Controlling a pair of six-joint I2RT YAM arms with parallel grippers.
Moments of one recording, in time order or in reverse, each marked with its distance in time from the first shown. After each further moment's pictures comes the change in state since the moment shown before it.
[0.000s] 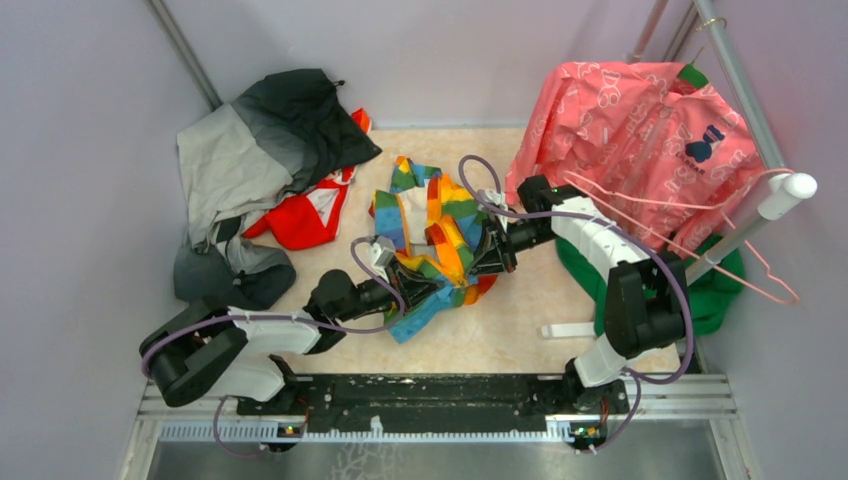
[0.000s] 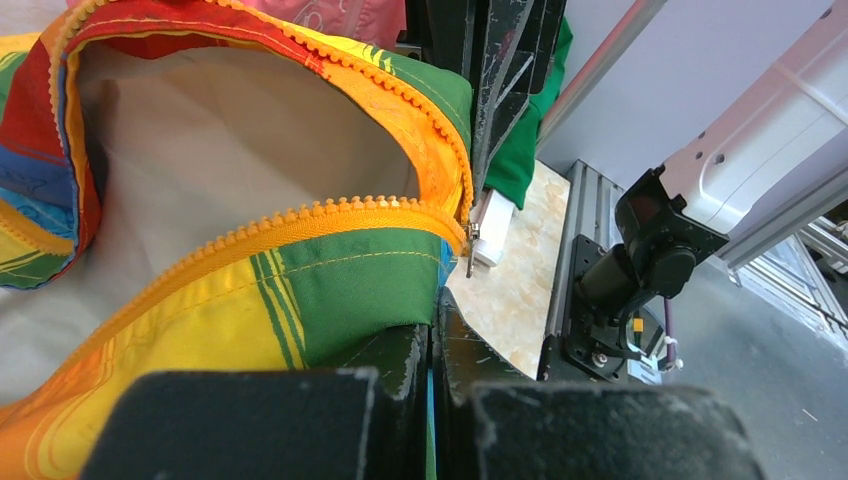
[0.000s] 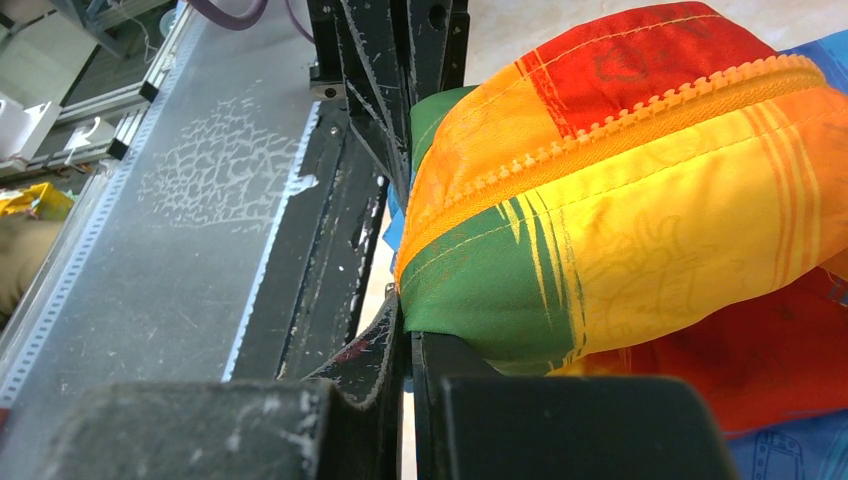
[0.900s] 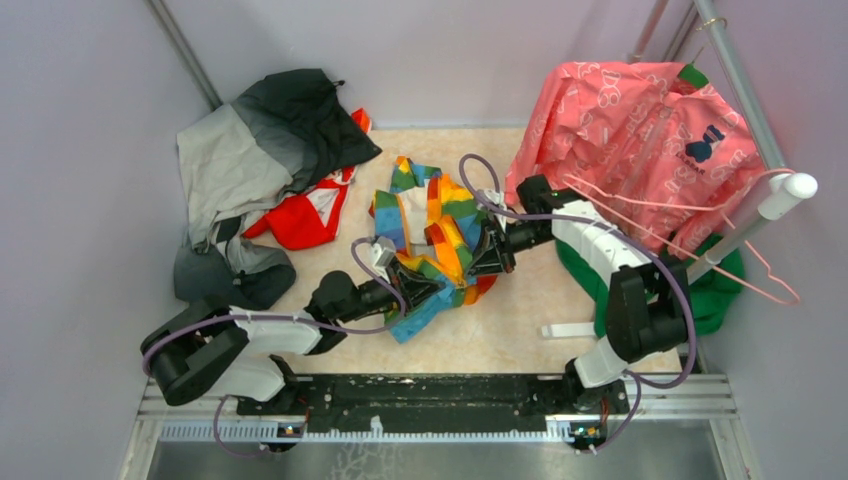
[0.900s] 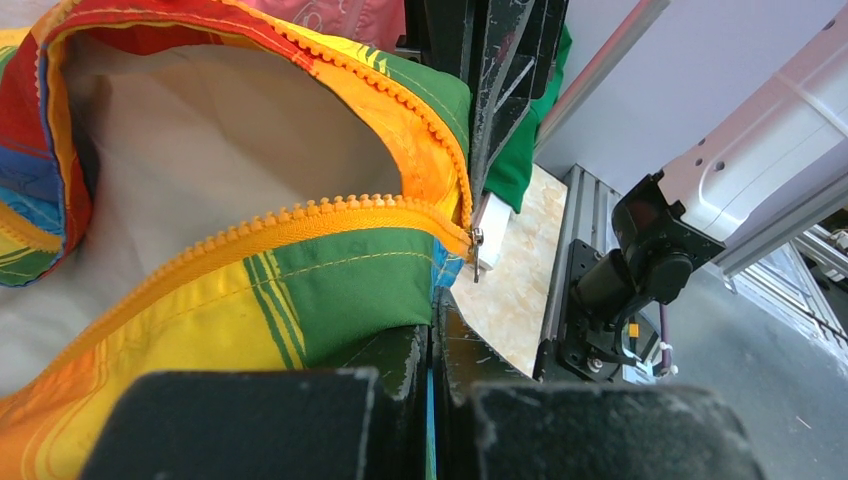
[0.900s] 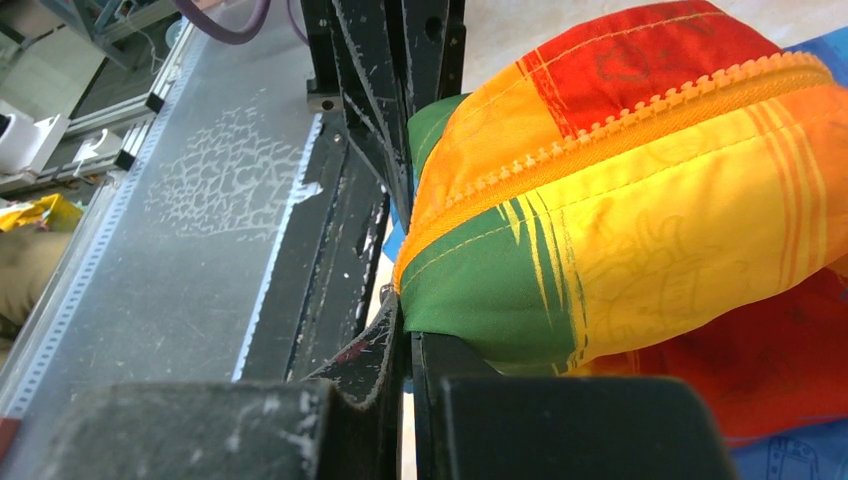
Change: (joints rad) left arm -0.013 0.007 0.000 0.013 -0.019 -0.016; right arm 0.008 -0.020 -0.027 0.071 -0.007 0.089
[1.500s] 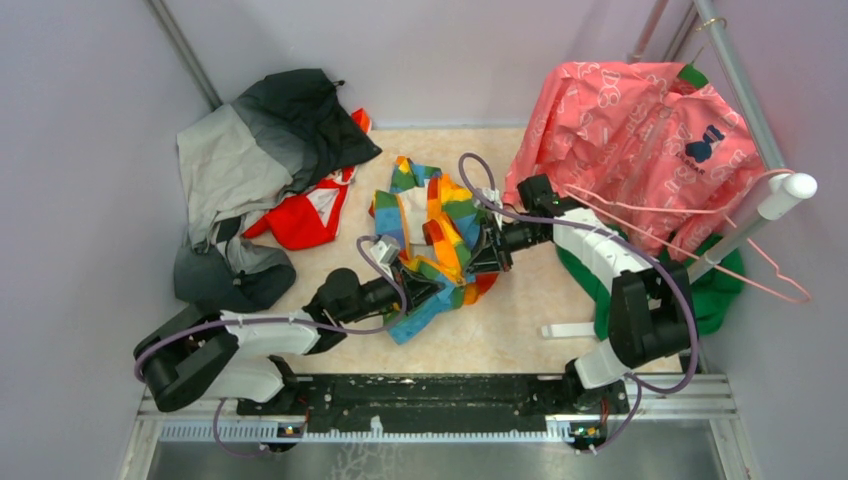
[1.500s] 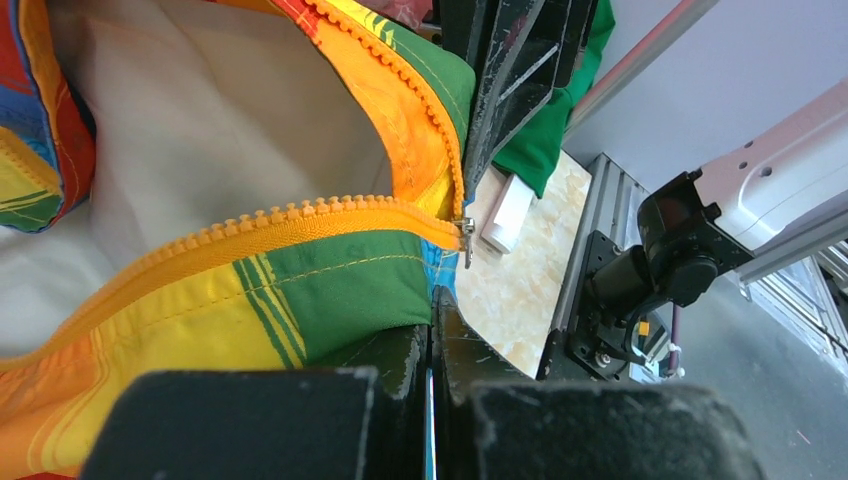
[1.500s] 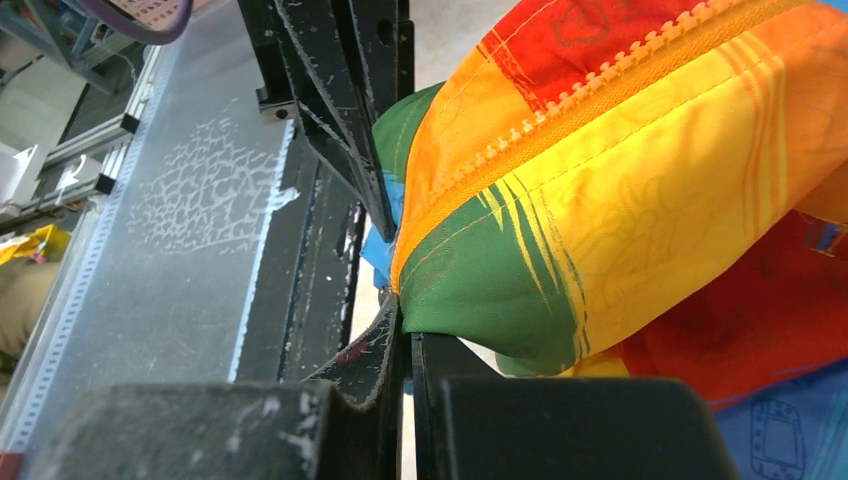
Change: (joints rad) left arm -0.020 -0.035 0.026 -0.152 -0.069 -0.024; right arm 0.000 -0.035 -0.072 0.246 0.047 0.261
